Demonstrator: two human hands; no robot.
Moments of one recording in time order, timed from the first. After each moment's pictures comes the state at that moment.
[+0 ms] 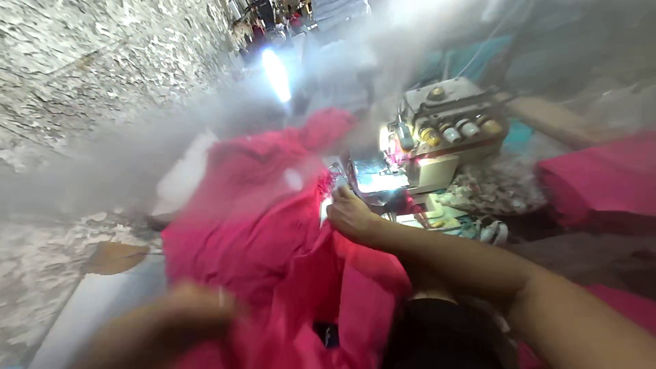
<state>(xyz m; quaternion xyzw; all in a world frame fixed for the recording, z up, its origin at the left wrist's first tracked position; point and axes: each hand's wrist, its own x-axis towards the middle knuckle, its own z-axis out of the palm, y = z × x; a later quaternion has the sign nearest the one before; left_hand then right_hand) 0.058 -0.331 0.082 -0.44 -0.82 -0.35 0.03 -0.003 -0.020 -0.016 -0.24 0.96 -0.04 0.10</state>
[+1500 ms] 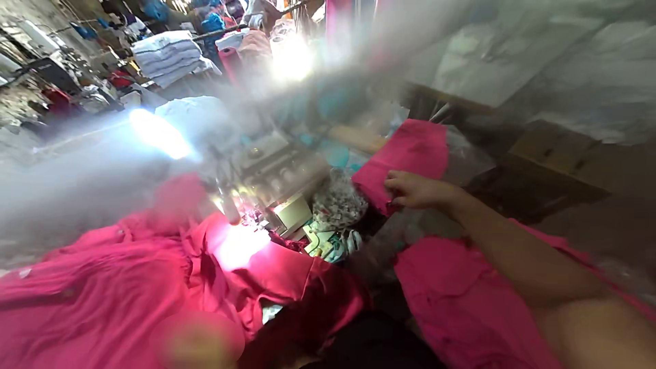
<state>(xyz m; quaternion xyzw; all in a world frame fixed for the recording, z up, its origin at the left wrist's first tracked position) -0.015 -0.113 -0.140 -0.05 -0.84 -0.51 0.18 0.186 0.316 -0.036 0.17 0.95 -0.27 0.04</state>
